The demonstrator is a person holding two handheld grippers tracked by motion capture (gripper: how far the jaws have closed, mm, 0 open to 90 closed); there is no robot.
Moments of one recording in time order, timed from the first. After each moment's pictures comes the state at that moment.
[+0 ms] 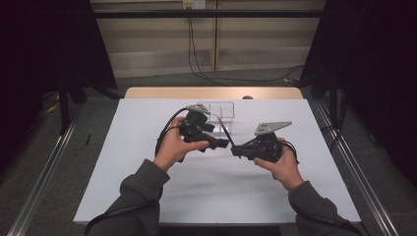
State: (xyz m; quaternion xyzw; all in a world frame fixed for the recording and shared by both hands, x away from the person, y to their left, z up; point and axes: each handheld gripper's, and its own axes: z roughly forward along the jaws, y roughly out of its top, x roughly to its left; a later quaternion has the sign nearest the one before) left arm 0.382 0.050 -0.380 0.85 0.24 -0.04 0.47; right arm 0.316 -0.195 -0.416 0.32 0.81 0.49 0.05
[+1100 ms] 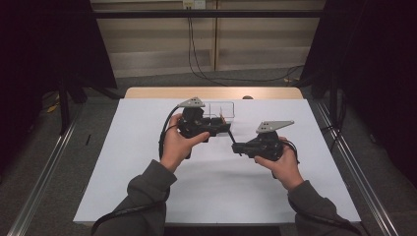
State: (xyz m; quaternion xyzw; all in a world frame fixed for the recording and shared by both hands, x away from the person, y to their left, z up) left arm 0.380 0.052 -0.372 0.78 0.26 -0.02 0.57; right arm 0.318 -0.198 -0.415 0.33 0.80 0.50 0.05
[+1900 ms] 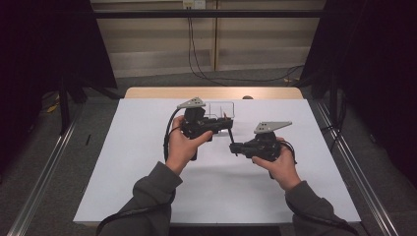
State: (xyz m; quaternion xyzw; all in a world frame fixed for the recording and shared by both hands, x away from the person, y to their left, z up) left arm 0.373 0.043 -0.370 0.75 0.27 -0.04 0.60; right arm 0.318 -0.192 -0.417 0.33 0.79 0.51 0.05
